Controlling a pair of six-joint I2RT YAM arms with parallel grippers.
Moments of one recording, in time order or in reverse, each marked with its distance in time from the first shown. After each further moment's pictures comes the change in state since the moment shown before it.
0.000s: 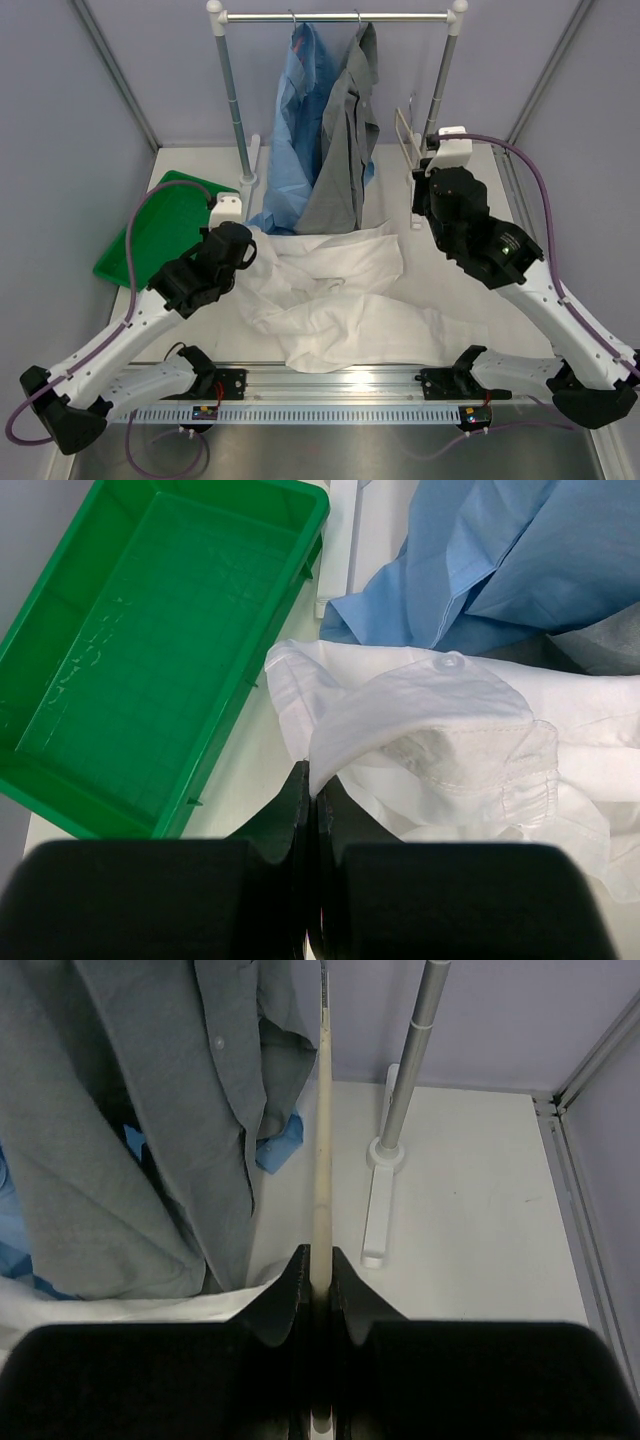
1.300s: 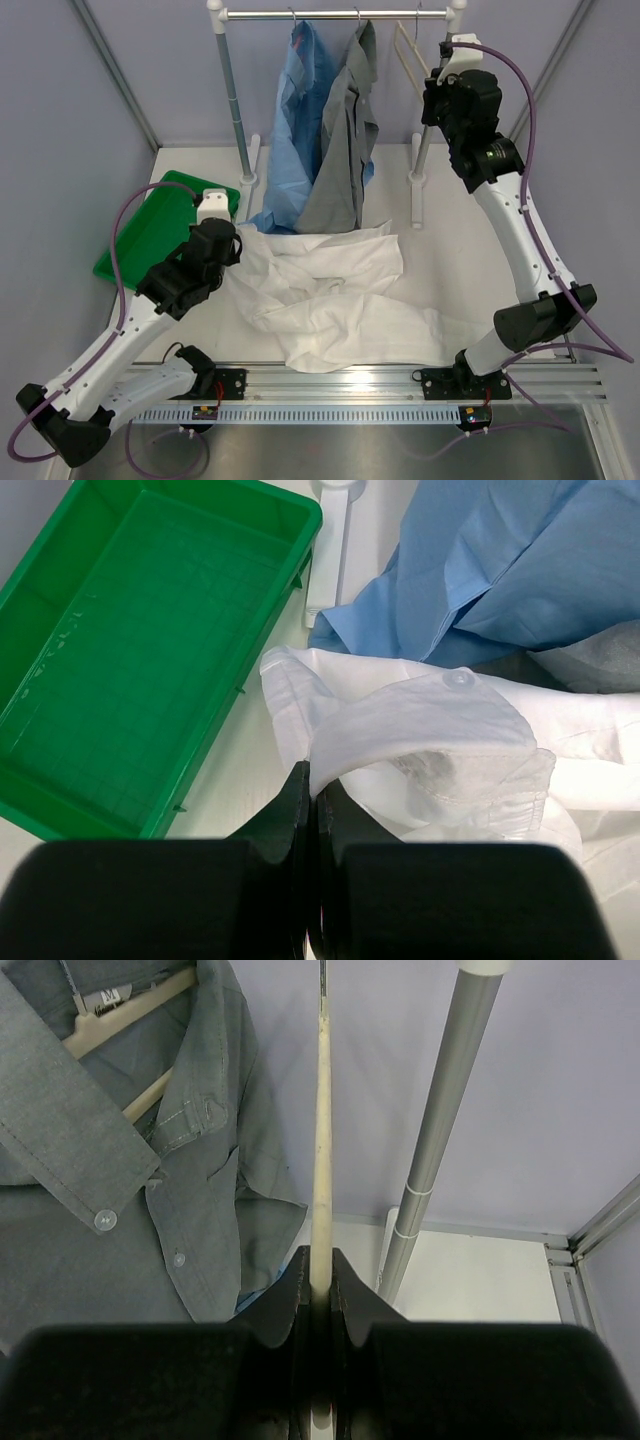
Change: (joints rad) left arm 0.098 -0.053 -0.006 0.034 0.113 0.011; right arm -0.480 0.477 0.443 0.245 -0.515 -0.165
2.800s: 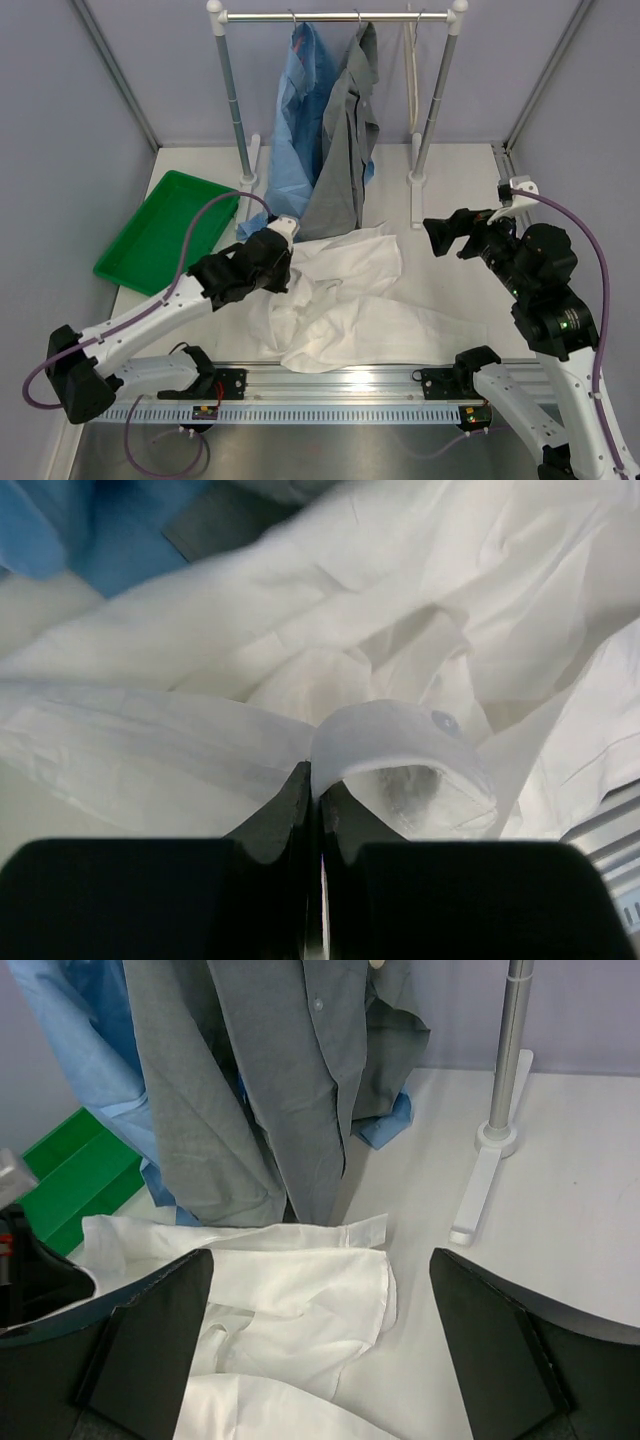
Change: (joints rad) left arm -0.202 0.207 0.003 0.014 0.418 -0.060; right arm 0.000 -0.918 -0.758 -0.203 -0.272 0.225
